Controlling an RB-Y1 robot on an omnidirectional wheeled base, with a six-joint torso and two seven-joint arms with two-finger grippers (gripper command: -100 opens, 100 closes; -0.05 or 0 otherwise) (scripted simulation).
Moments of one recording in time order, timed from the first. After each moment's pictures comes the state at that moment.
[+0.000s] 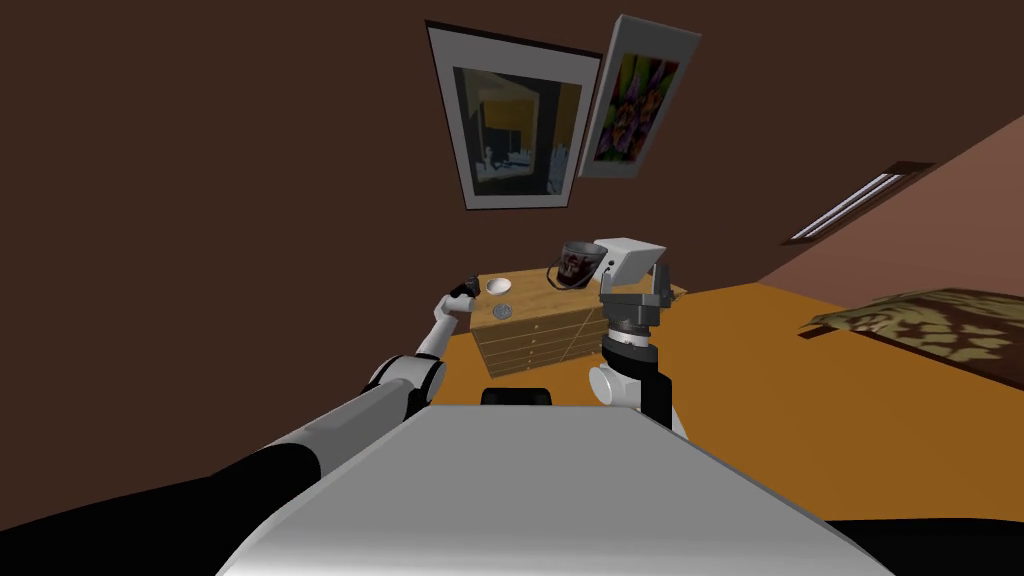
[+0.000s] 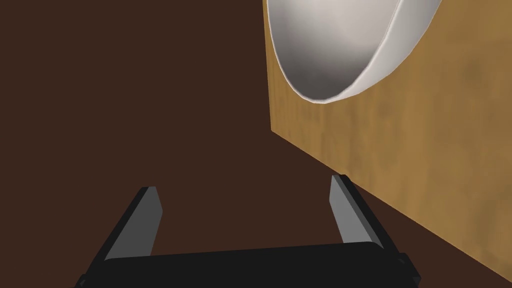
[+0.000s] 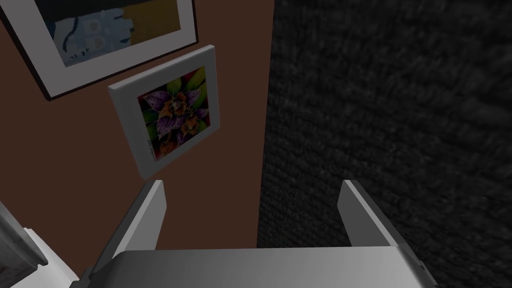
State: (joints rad) left arm -0.59 0.25 0.01 -1.11 0.16 0.38 0.14; right arm 0.46 -0.02 0.06 -2.36 -0.11 -0.50 -0.15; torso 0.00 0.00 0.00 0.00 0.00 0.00
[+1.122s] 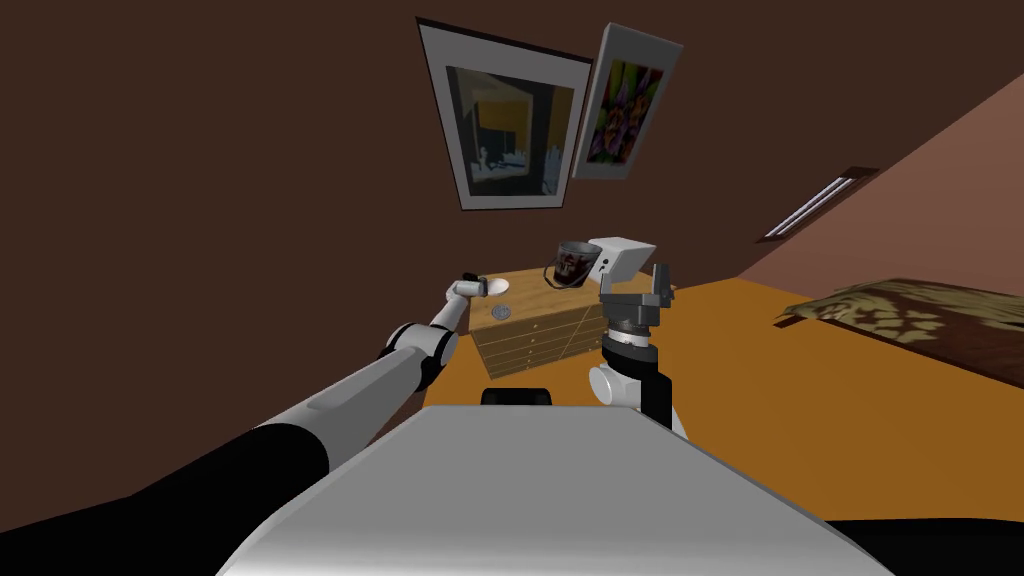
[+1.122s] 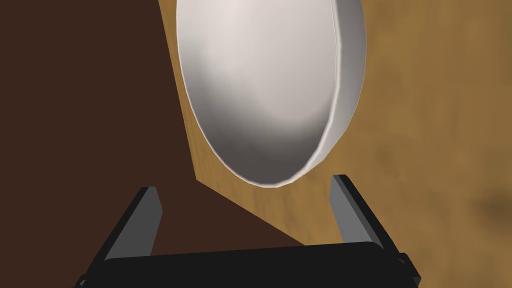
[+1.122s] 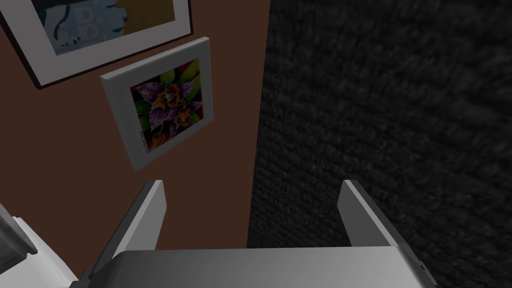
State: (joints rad) left arm -0.90 0.22 0.02 -0.74 0.21 0.66 0.15; right arm 0.46 -0.02 0.06 -2.36 -0.11 -0.50 -0.15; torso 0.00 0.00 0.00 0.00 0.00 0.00
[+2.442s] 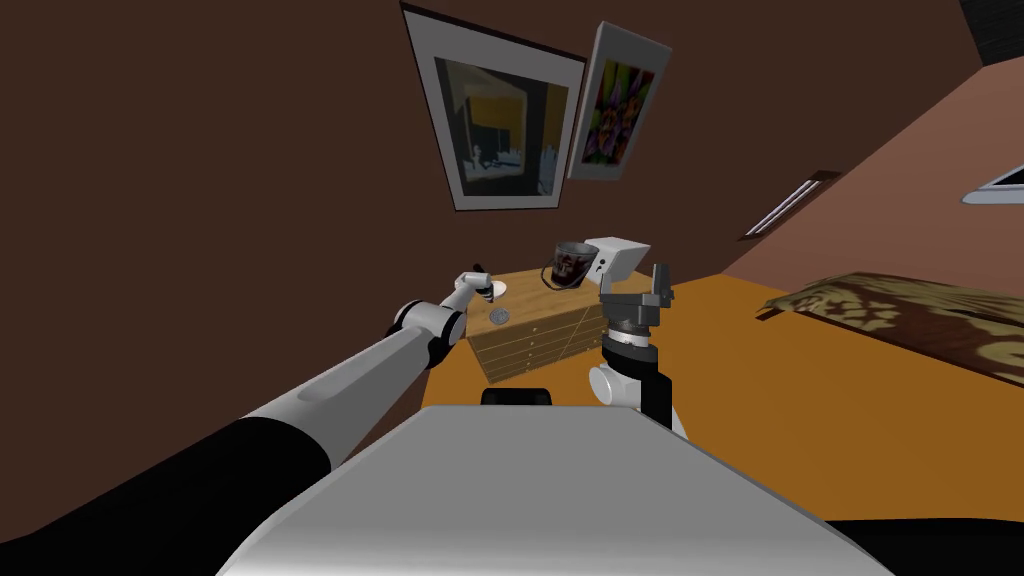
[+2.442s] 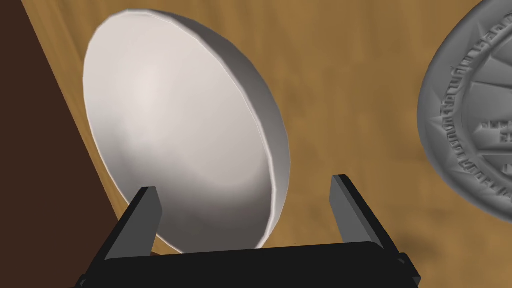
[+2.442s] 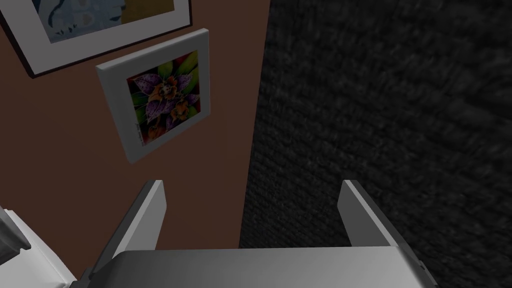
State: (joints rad) left arm -1.14 0.19 0.02 -0.43 0.26 0.91 0.17; right arm 0.46 -0.02 0.06 -2.36 -0.11 -0.50 -0.15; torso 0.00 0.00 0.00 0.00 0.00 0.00
